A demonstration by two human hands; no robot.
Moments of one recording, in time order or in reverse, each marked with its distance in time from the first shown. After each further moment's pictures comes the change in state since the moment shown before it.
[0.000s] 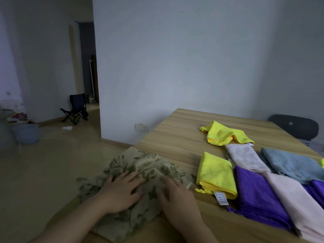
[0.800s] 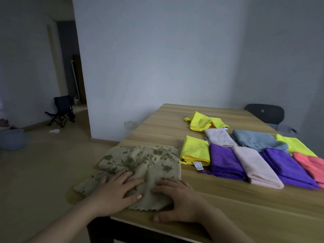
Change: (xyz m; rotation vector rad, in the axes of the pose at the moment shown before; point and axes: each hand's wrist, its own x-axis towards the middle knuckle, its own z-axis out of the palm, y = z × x) left_hand -0.084 0.016 0.020 0.081 0.018 0.182; right_hand -0.088 0.016 -0.032 -0.052 -0.286 -0.279
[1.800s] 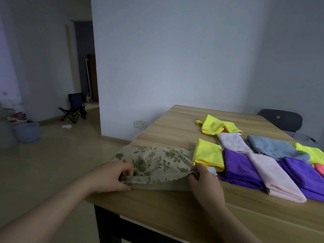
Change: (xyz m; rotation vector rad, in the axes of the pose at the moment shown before) left_hand -0.010 -0.037 -0.048 -0.183 0.101 -0.001; right_hand 0.011 -0.007 -0.020 0.216 0.488 0.533
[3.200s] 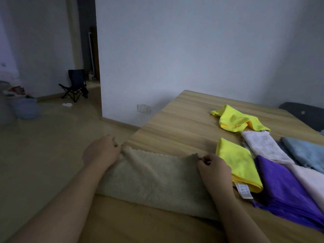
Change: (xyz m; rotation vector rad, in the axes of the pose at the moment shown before) left_hand 0.121 -0.075 0.020 -0.117 0.431 -0.657; right_hand 0.110 0.003 0.052 0.102 0.061 0.116
